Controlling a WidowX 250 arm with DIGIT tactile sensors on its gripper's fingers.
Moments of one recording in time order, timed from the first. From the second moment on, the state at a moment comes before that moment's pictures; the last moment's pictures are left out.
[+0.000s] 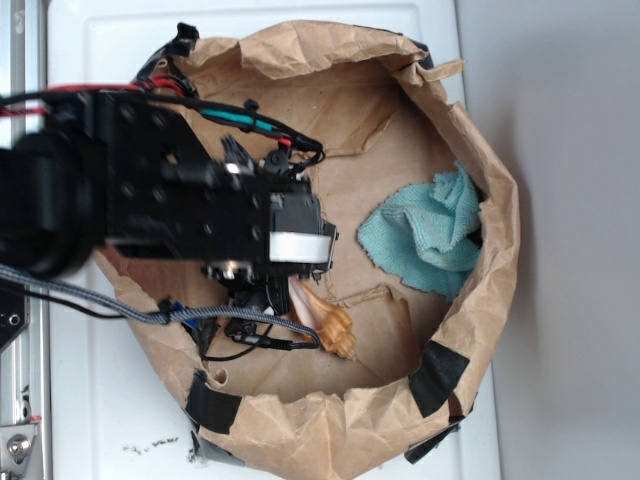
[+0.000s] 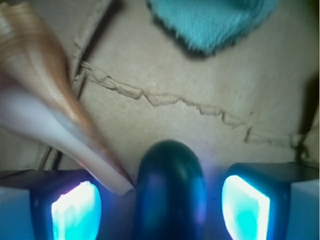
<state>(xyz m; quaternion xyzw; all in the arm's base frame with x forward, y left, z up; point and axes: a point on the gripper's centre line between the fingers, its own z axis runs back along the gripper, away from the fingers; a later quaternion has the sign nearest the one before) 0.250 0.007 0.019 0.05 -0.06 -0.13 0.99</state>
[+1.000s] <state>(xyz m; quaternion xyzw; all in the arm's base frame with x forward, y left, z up) 0.247 -0.011 0.157 -0.07 -0.08 -0.06 0.99</state>
